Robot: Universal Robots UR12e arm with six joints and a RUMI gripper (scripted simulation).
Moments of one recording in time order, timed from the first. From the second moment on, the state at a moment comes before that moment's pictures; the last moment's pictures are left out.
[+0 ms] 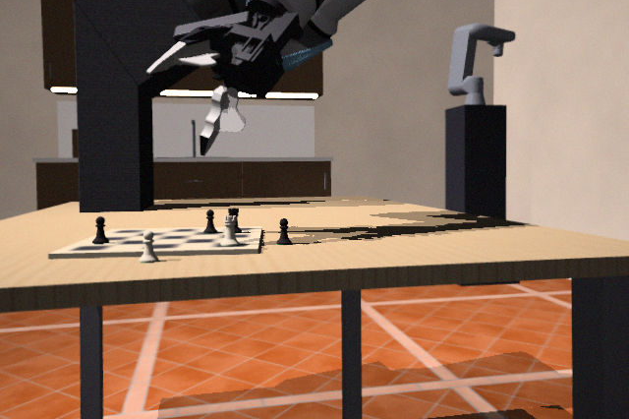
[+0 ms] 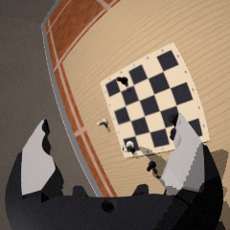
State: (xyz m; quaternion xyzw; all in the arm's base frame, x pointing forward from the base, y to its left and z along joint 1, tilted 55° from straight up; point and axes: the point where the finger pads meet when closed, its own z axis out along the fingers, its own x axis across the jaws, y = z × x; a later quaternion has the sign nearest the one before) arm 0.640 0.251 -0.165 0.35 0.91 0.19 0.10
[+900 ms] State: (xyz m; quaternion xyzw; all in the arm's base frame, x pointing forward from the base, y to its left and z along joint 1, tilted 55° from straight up) arm 0.730 0.241 -0.172 0.57 0.75 0.29 -0.17
